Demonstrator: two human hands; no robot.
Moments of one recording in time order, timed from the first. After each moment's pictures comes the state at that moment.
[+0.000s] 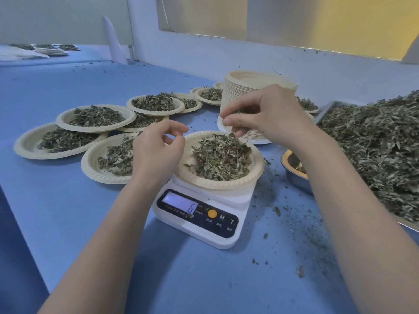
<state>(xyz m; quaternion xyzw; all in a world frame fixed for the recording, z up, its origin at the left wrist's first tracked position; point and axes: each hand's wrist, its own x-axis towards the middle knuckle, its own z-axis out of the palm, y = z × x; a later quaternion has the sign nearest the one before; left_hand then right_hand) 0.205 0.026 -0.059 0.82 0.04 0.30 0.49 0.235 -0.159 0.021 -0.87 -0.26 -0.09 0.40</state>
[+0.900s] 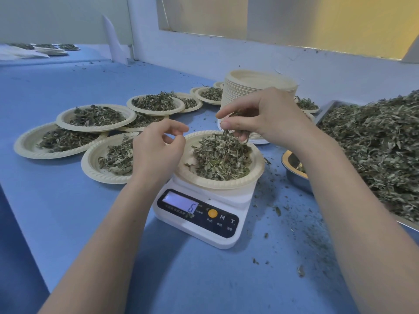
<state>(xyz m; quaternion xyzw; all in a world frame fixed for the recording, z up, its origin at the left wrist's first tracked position) 0.205 0.027 -0.058 0.82 0.04 0.30 0.49 0.237 -0.160 0.018 -0.87 -0.29 -0.06 0.40</state>
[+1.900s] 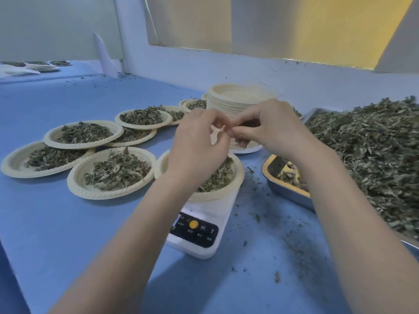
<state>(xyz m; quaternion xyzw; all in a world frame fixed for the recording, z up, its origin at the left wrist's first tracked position) 0.206 -0.048 -0.013 0.84 -0.14 0.34 0.39 0.230 -0.196 0.030 -0.89 -0.27 -0.12 0.35</state>
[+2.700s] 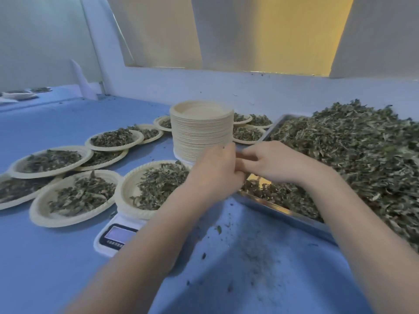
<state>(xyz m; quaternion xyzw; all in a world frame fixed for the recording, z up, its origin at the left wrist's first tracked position) 0.216 -0.139 -0.007 0.94 -0.20 0.17 0.21 0.227 -0.278 0.017 -0.97 -0.21 -0.01 0.14</state>
